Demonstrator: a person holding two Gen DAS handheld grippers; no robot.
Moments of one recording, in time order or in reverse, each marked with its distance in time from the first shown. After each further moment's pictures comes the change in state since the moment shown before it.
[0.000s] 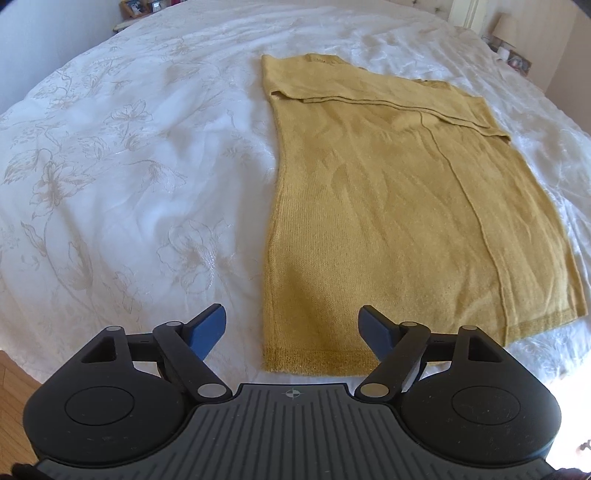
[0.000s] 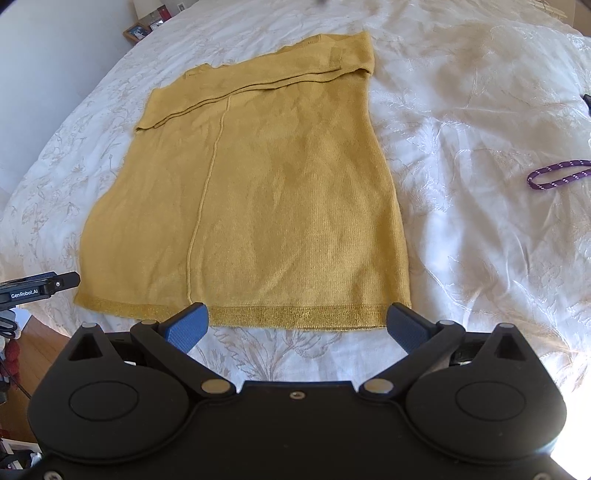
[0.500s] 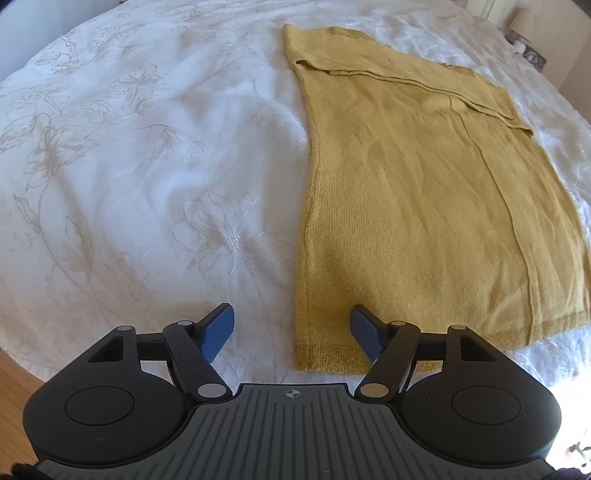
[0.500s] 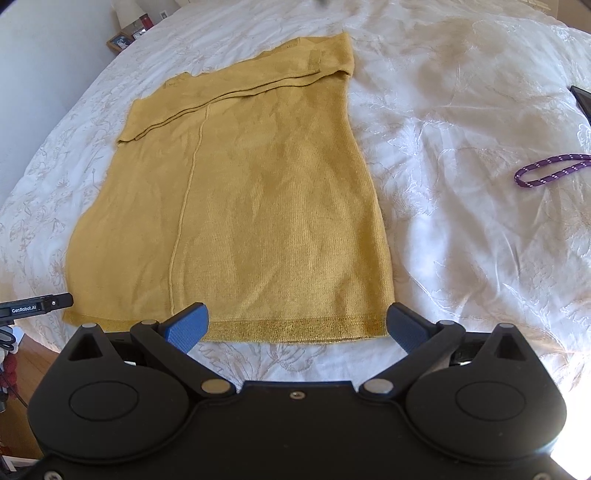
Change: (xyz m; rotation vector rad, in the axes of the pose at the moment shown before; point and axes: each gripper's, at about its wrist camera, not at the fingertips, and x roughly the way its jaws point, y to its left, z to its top) left arm 0.025 0.022 0.003 -0.040 0.080 -0.005; right arm 0.007 -0.007 0.007 0.045 -0.012 -0.033
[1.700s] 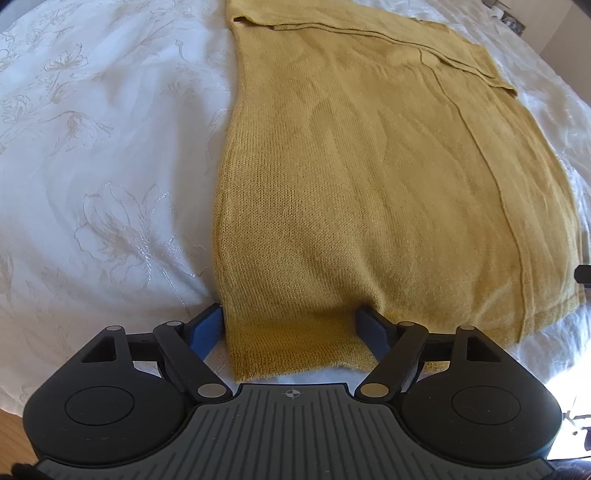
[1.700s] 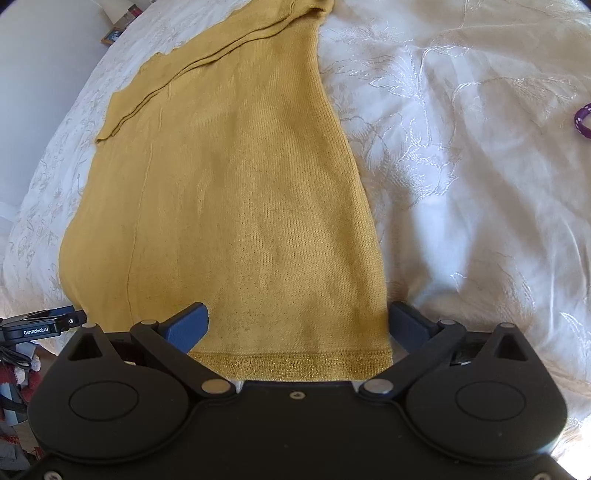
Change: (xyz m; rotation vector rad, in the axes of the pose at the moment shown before) left arm 0.041 -0.032 0.014 0.060 0.109 -0.075; right arm 0.070 -0.058 0.016 0.092 0.136 0.162
